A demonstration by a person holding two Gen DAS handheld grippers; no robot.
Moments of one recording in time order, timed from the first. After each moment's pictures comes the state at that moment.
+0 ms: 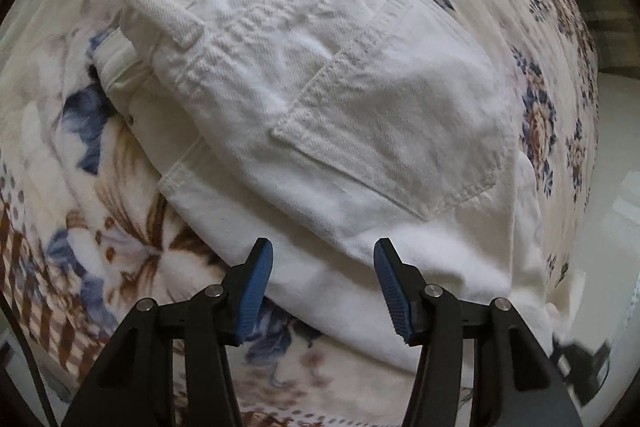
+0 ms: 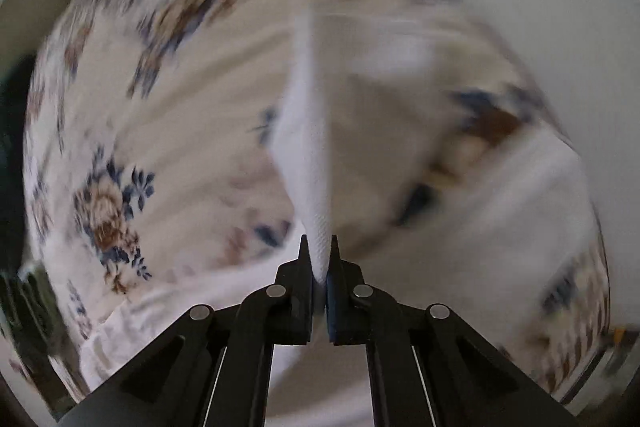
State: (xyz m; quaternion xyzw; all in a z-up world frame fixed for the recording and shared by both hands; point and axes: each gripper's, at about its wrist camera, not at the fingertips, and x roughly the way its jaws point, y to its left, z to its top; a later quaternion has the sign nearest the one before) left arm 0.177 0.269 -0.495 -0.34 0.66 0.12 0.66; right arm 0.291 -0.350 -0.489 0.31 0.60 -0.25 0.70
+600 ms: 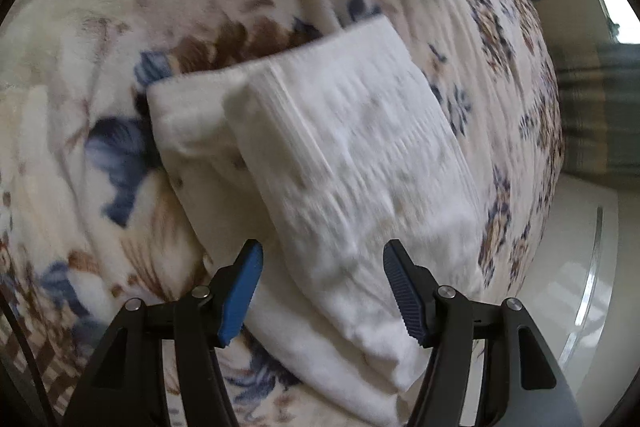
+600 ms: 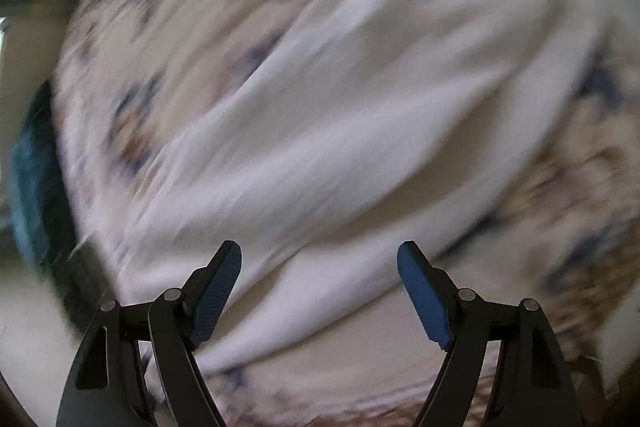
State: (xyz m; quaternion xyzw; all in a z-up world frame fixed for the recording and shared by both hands) left arm 0.175 0.352 -0.508 -0.50 0.55 0.16 0.65; right arm 0.220 -0.226 -0.563 0.46 0.62 -0.10 0.62
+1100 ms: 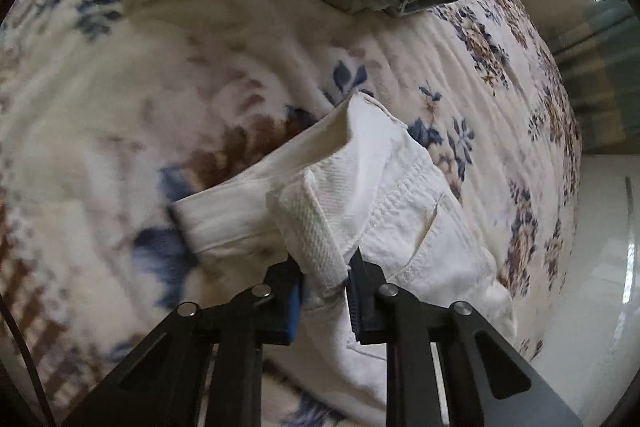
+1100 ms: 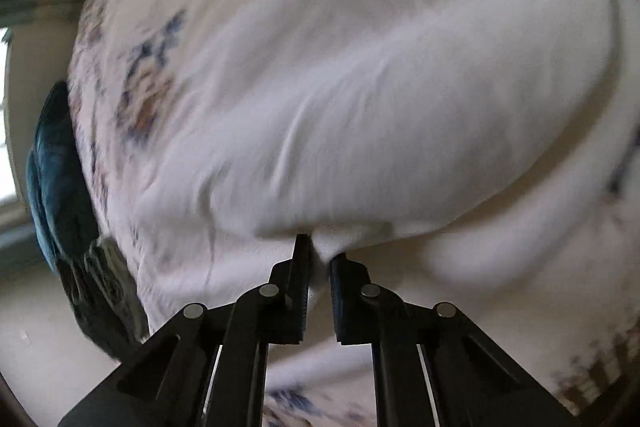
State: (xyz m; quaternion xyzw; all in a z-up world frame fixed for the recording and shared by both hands) left arm 0.193 0.365 -0.478 -0.38 0.54 0.18 0.72; right arm 0.246 -0.138 -0.579 0.48 0.60 -0.12 0.63
